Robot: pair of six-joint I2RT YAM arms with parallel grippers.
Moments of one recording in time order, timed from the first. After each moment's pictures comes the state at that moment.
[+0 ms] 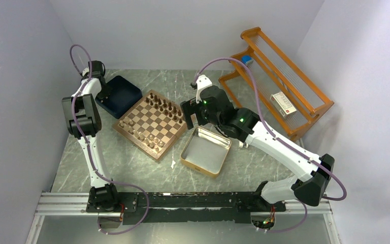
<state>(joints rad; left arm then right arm) 0.18 2.33 1.85 -0.47 -0.28 -0.61 0.89 1.34 1.37 -0.58 0.26 0.18</state>
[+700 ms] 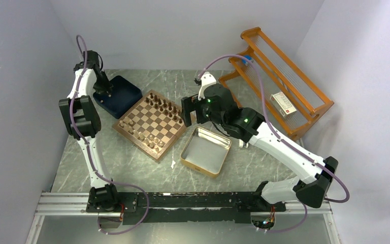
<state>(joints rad) 0.18 2.30 2.08 -0.84 -0.03 -0.31 0.89 1.32 1.39 -0.56 0.21 0.29</state>
